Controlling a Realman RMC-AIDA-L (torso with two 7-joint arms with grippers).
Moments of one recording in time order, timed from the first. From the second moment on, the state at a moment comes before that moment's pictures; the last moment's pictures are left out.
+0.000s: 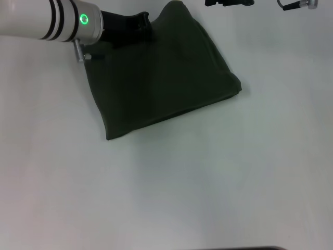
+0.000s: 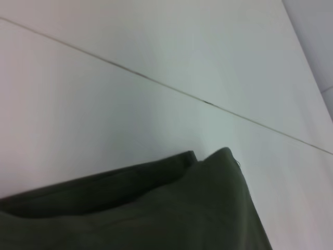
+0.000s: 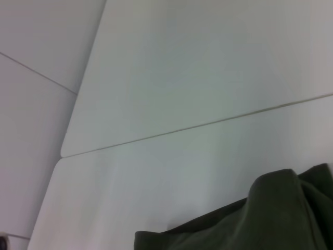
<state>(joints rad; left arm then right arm) -0.94 -2.12 -2.25 -0.50 -0.87 0.93 -2.69 0.95 1.96 -0.84 -0.57 -2.22 -1.17 2.72</state>
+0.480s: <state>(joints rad) -0.97 -2.12 -2.20 -0.43 -0.86 0.81 -2.68 0.94 1.96 -0.83 -0.57 -2.22 -1.17 2.72</state>
